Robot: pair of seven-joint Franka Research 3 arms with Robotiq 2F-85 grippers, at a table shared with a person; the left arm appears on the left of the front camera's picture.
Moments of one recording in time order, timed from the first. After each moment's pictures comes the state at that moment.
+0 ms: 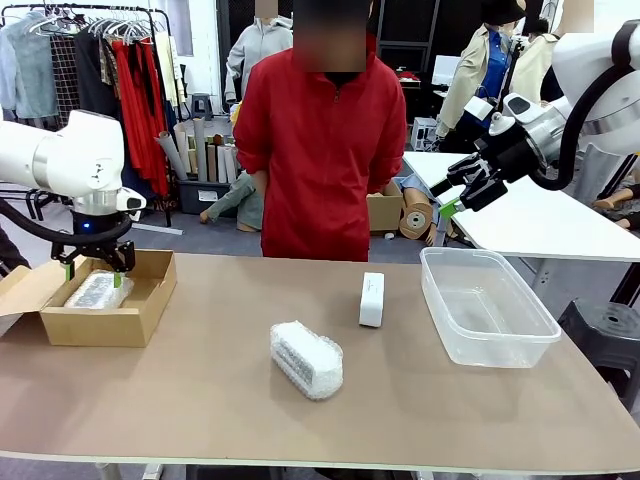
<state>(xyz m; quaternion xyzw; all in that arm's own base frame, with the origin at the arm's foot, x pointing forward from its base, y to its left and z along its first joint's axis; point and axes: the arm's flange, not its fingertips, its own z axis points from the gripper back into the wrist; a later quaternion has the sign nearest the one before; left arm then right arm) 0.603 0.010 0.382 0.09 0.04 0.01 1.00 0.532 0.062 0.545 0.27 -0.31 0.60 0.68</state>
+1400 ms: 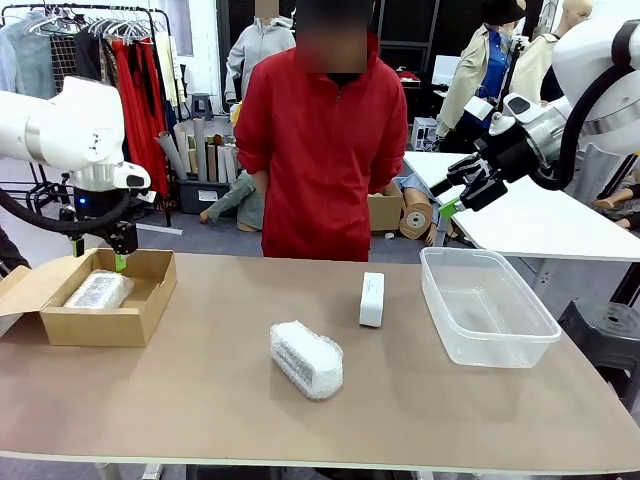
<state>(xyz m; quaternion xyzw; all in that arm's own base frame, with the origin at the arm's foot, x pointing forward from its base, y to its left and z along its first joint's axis) 0.581 -0.017 0.450 0.07 0.02 -0.18 0.98 0.532 0.062 0.545 0.27 -0.31 0.60 0.68</state>
